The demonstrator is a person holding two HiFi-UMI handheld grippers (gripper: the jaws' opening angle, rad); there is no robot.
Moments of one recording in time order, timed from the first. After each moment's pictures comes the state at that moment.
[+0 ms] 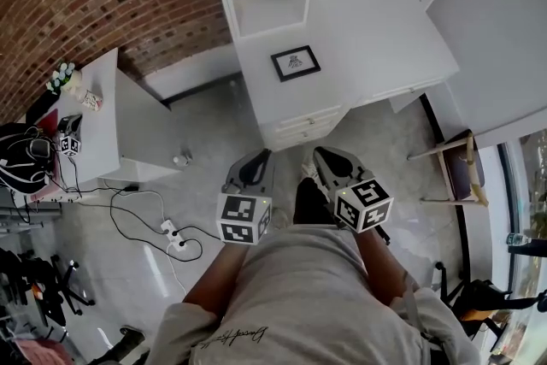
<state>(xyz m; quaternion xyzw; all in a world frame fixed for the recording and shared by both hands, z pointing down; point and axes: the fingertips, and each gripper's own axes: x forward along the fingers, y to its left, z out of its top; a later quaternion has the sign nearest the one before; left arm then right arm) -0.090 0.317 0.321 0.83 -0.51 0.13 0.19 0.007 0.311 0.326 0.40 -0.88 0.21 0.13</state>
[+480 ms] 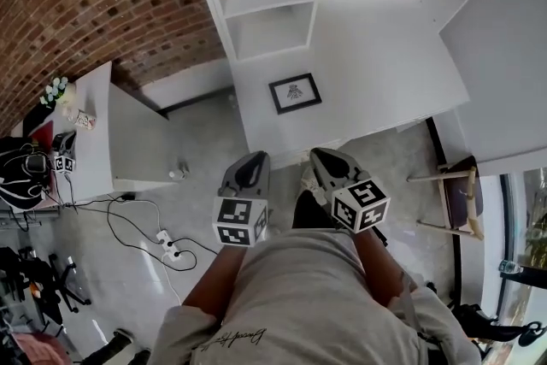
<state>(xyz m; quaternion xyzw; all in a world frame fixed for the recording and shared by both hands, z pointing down) -0.081 0.200 0.336 0.81 -0.53 0.13 0.20 0.020 0.187 0.341 0.38 -0.89 0.22 0.14</state>
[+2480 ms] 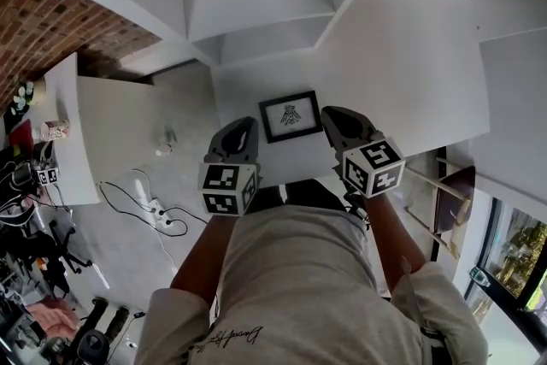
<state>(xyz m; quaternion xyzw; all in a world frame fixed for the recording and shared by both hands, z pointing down) -0.096 -0.021 0.420 0.76 -0.55 0.19 0.30 0.042 -0.060 0.420 0.33 -0.87 0.27 0.23</state>
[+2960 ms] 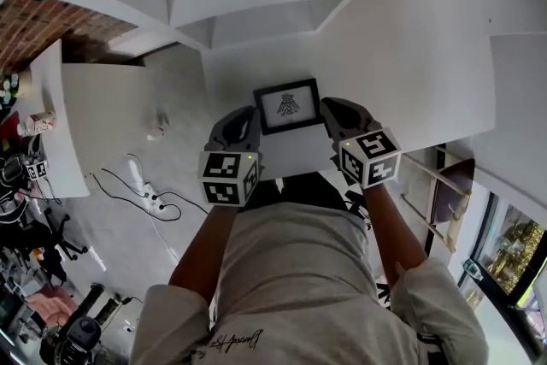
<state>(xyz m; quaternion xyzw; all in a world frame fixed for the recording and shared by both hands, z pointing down) -0.087 -0.027 0.470 0.74 -0.54 0.20 0.34 0.046 -0.062 0.482 0.32 -0.86 0.29 0.28</state>
